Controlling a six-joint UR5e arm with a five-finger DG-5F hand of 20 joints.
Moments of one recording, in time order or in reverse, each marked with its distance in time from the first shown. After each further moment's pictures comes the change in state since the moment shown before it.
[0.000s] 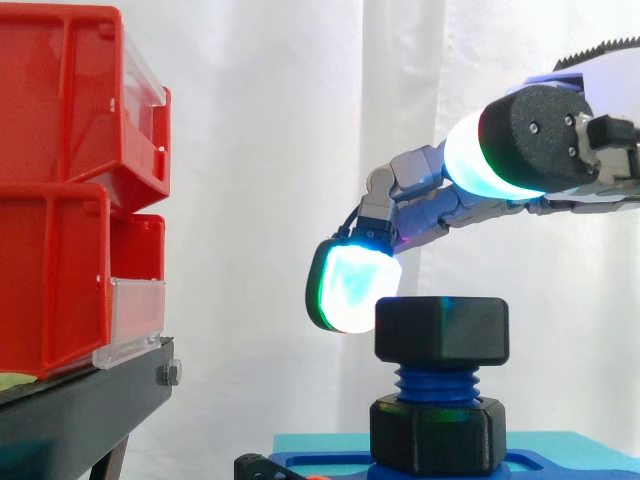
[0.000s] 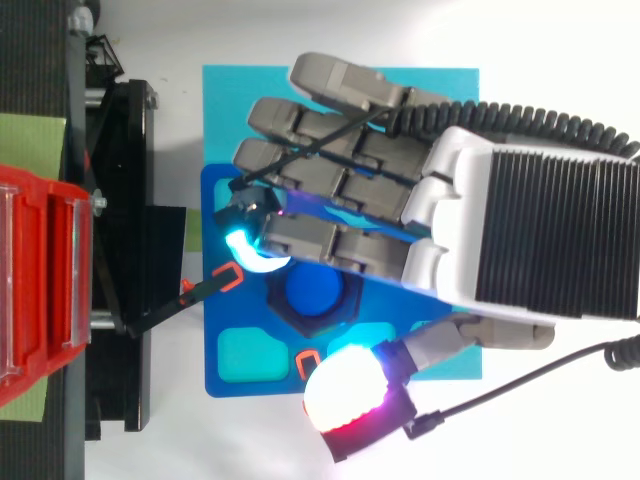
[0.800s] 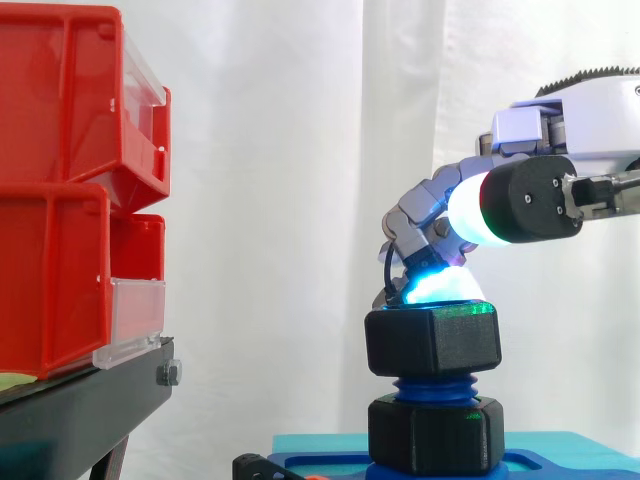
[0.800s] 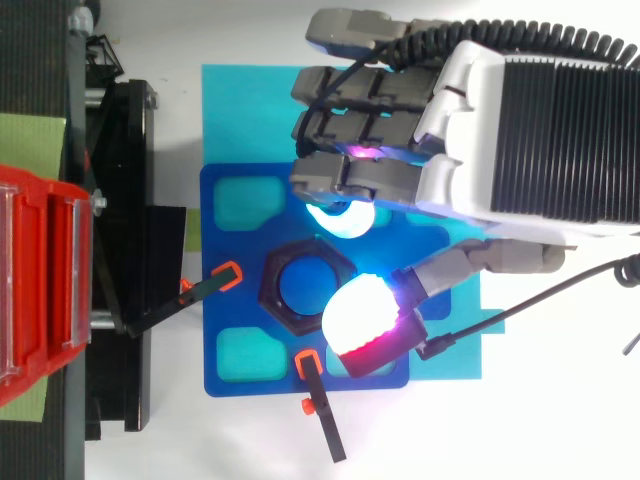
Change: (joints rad) arm -0.074 0.000 0.004 0.000 -0.098 0.003
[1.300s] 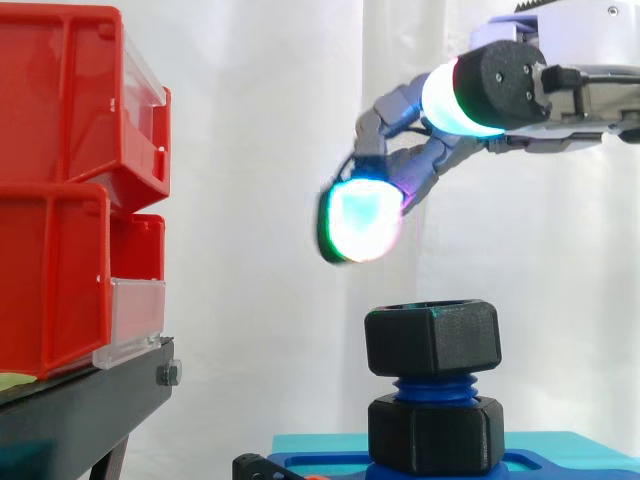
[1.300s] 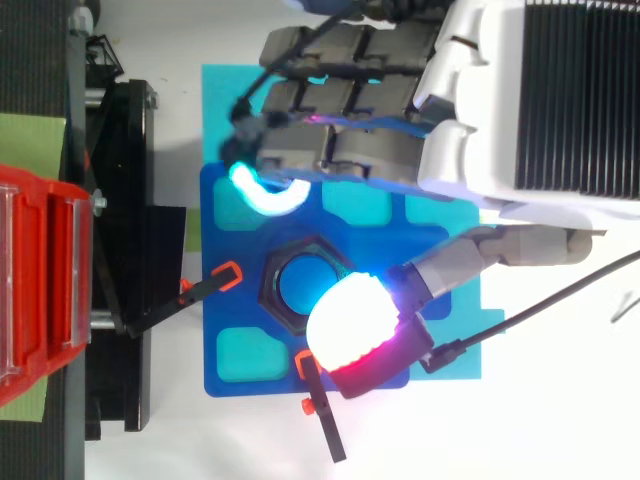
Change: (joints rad) arm -0.018 0.000 0.108 -0.066 -0.047 -0.003
